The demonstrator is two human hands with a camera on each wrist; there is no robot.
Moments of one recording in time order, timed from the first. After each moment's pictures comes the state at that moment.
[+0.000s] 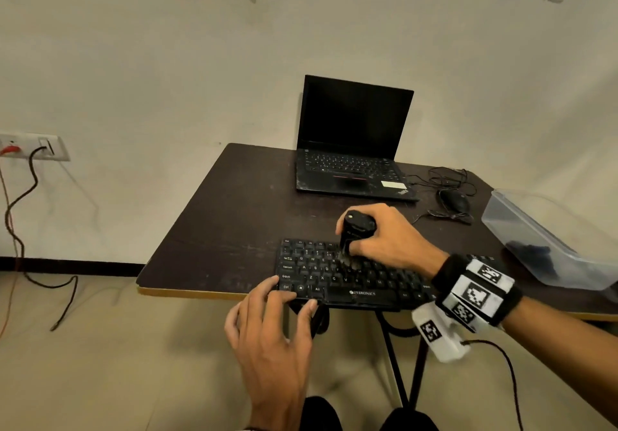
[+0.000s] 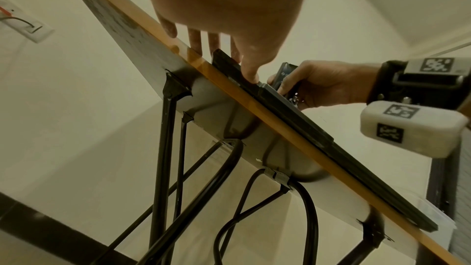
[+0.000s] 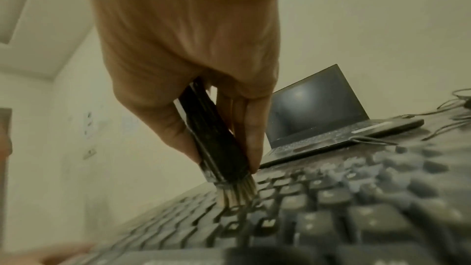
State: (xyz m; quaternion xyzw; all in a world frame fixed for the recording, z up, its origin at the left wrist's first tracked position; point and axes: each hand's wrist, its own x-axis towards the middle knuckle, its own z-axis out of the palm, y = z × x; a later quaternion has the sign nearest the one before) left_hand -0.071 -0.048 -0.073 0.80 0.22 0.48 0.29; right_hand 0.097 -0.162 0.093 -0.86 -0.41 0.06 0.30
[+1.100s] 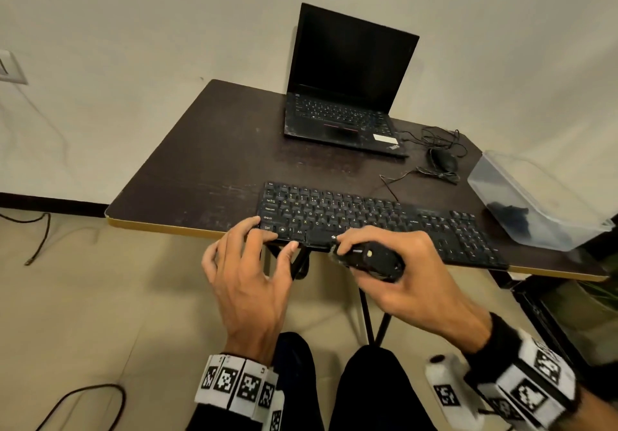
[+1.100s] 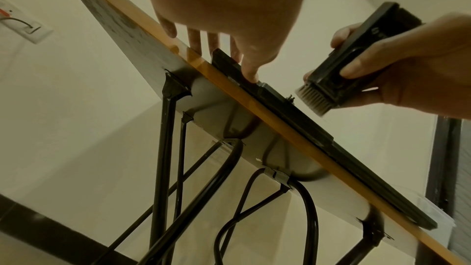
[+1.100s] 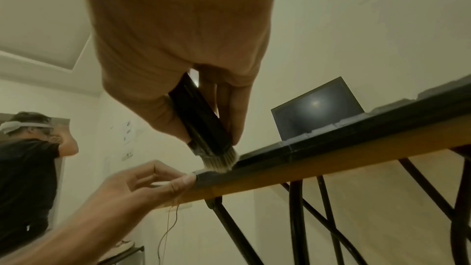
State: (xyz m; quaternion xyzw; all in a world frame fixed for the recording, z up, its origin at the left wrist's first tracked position) left_hand -0.077 -0.053 -0.067 0.79 0.22 0.48 0.30; right_hand 0.016 -0.243 0.040 -0.78 -0.52 -0.02 0.36
